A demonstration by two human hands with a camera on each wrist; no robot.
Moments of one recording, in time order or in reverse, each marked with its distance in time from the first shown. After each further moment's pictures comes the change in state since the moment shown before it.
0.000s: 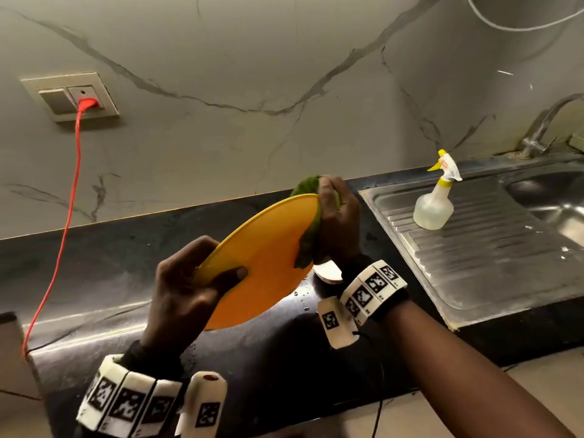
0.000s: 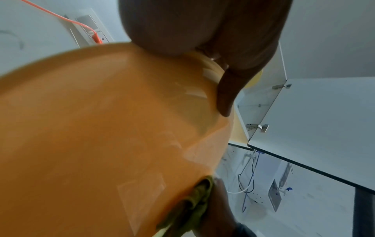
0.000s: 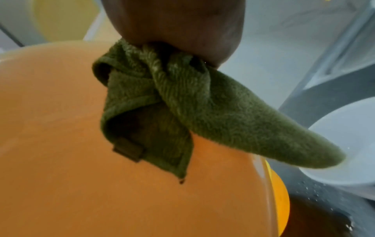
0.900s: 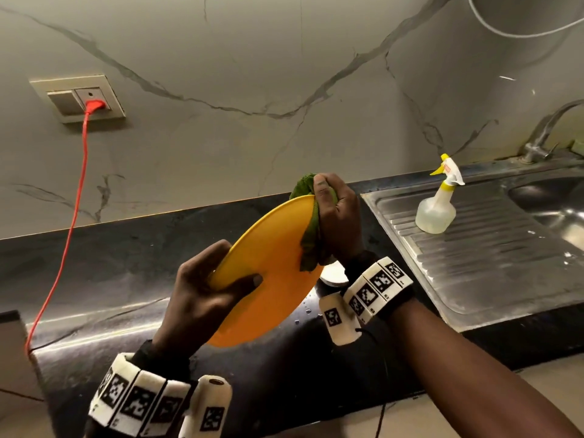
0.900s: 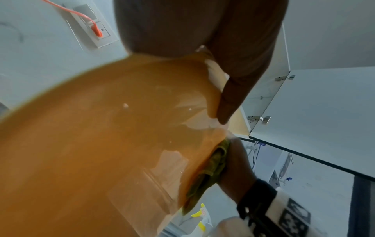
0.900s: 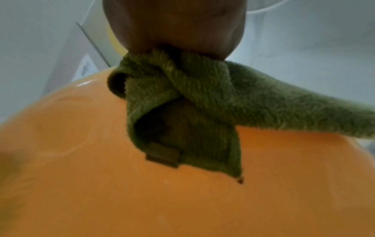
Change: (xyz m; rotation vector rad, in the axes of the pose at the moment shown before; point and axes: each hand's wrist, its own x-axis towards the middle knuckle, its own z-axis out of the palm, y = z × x) left_hand -0.004 -0.001 0.006 -0.058 -0.072 -0.083; right_hand 0.008 -0.012 0.003 -0.021 -0.074 -0.020
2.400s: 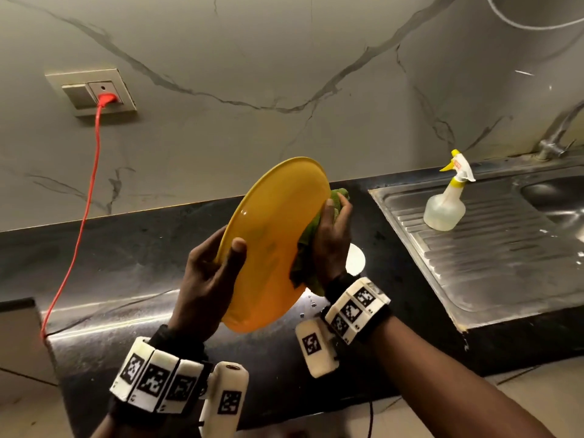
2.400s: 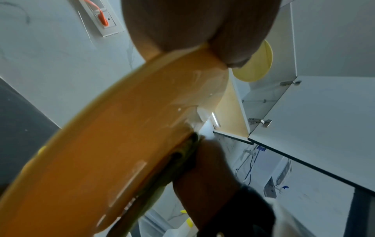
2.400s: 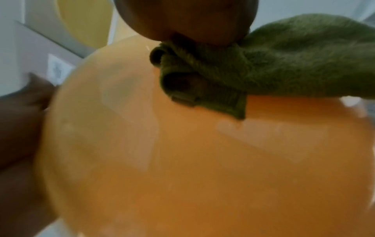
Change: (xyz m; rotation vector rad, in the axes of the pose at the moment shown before) left_hand 0.001 0.010 0.008 -0.284 0.030 -0.084; right_hand -0.048 0.007 0.030 0.075 0.125 0.465
